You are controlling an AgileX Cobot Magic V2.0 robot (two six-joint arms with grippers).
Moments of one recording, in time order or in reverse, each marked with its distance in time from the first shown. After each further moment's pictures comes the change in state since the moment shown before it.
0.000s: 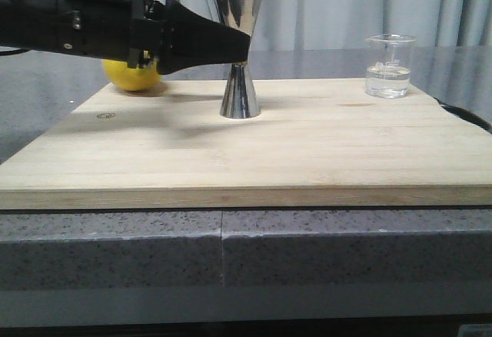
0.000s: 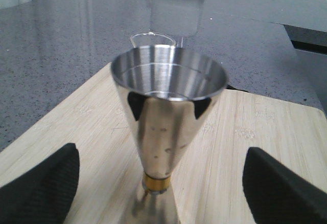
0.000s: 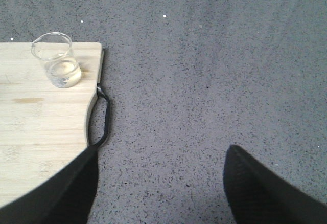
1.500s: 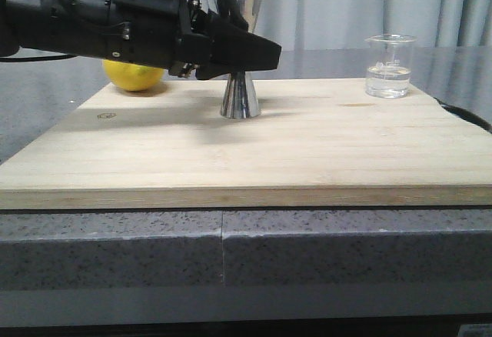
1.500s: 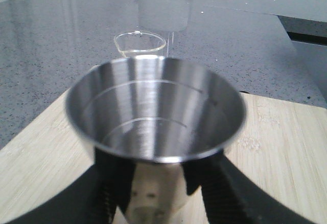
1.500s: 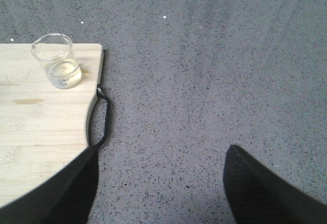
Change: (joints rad) left arm -0.074 0.068 -0.093 -0.002 -0.042 0.000; right arm 0.000 0.000 0.000 0.000 -0.002 -0.002
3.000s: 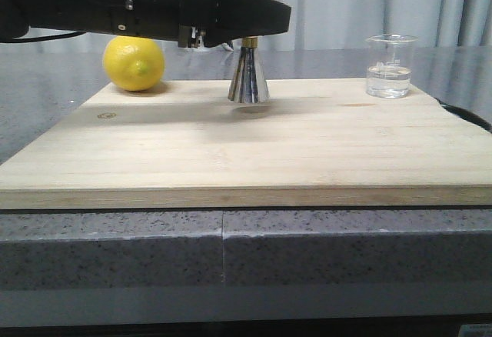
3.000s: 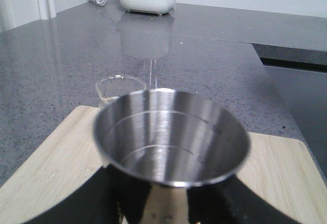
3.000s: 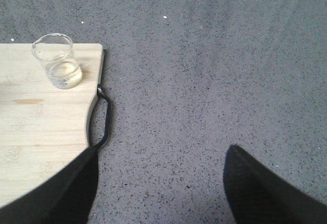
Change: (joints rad) left arm 0.000 0.002 -0.065 0.002 0.090 -0.038; right arm 0.000 0.000 0.000 0.000 0.000 0.000
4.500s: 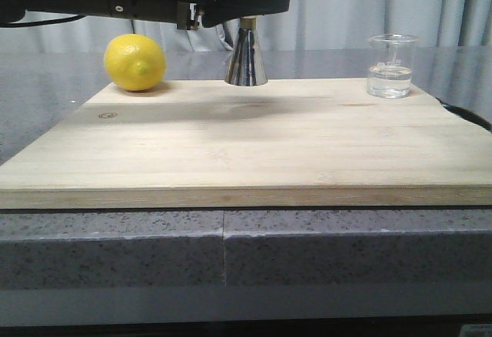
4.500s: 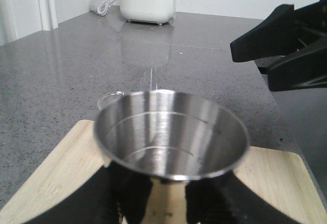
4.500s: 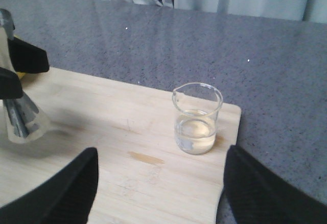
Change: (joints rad) left arm 0.000 -0.022 -0.020 0.004 0.006 -0.031; right arm 0.370 0.293 0.345 0.368 -0.935 -0.315
